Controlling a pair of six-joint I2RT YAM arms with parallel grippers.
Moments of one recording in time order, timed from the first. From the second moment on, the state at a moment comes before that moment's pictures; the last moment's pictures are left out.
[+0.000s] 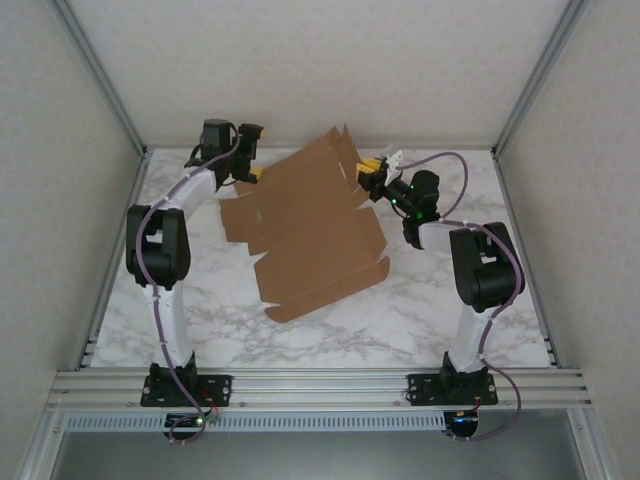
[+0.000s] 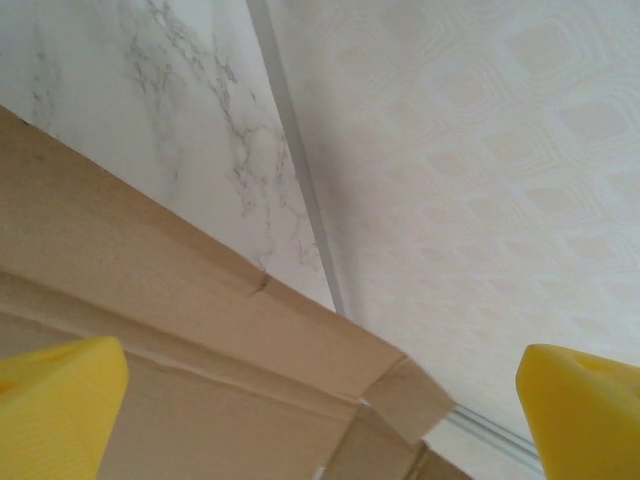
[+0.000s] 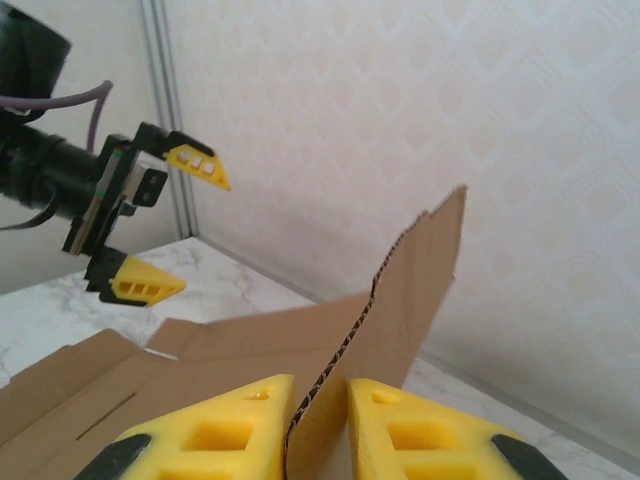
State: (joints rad) left arm -0.09 2.13 1.72 -0.14 0.37 -1.51; right arm 0.26 1.89 1.00 0.97 -0.58 0.03
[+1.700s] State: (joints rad) left arm -0.07 2.08 1.52 -0.46 0.38 -1.12; right arm 0.19 2.48 2.17 -0.82 -0.46 0.16
